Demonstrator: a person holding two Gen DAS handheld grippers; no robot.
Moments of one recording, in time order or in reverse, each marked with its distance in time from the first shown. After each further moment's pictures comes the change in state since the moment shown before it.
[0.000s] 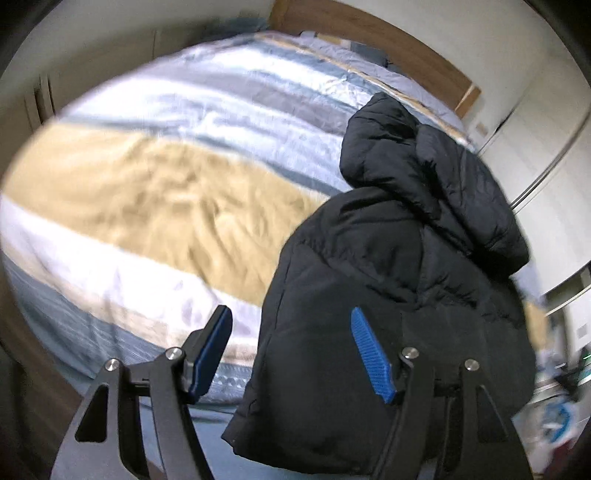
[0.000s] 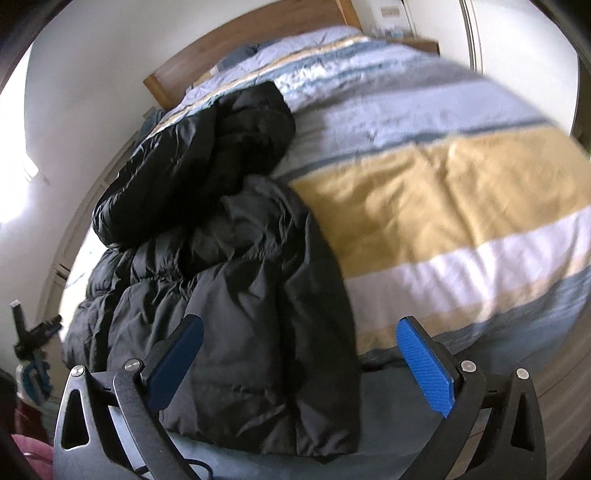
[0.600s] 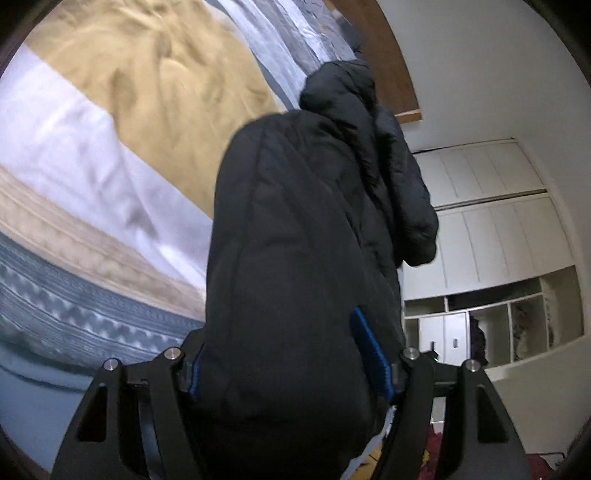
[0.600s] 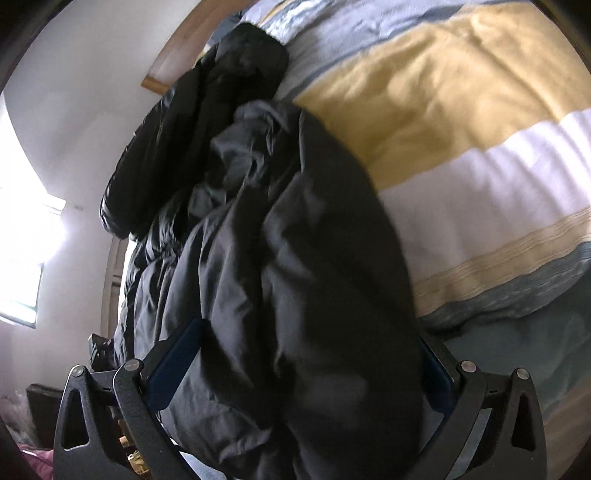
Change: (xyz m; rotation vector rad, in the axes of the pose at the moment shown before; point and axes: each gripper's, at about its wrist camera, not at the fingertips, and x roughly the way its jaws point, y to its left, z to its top) left arm 0.072 0.041 -0.049 -0.275 0.217 -0.601; right arm 0.076 -0.027 -0.025 0.189 0.202 0.259
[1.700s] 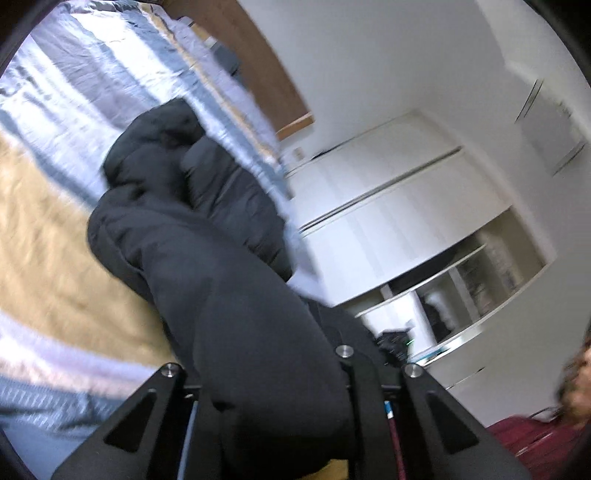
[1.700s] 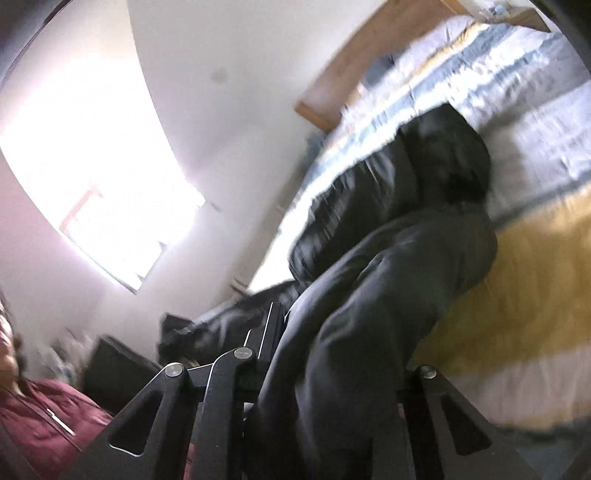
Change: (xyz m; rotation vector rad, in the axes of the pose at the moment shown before) left arm -0.015 -0.181 0.021 0.277 -0.125 -0.296; right arm -0.074 0.123 0.042 -0.269 -0.202 0.537
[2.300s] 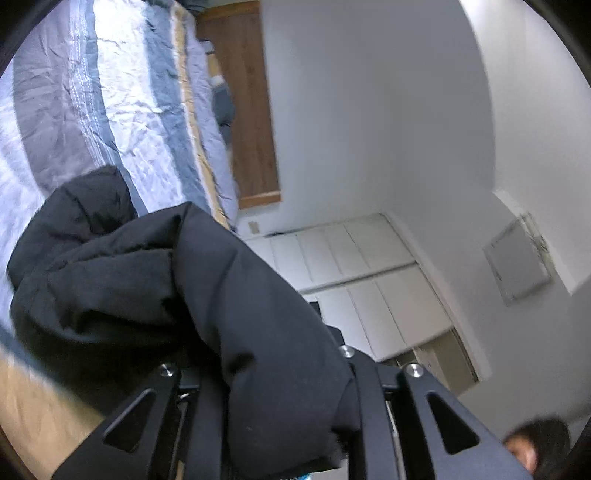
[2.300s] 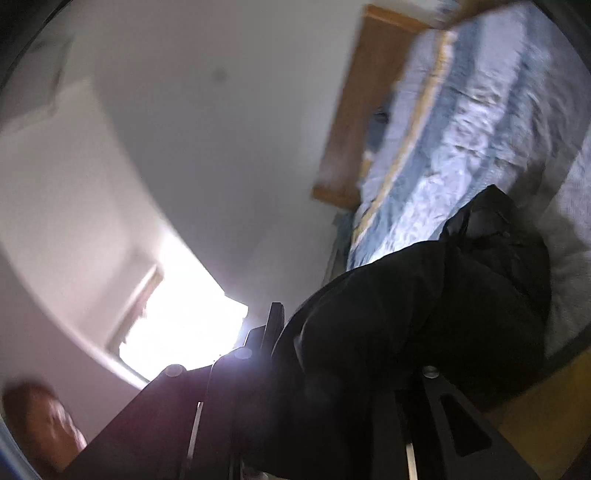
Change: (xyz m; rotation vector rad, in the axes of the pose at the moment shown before) left arm 0.071 0.028 0.210 -0.285 -0.268 -0.197; right arm 0.043 -0.034 0.161 0.297 -0.314 0.163
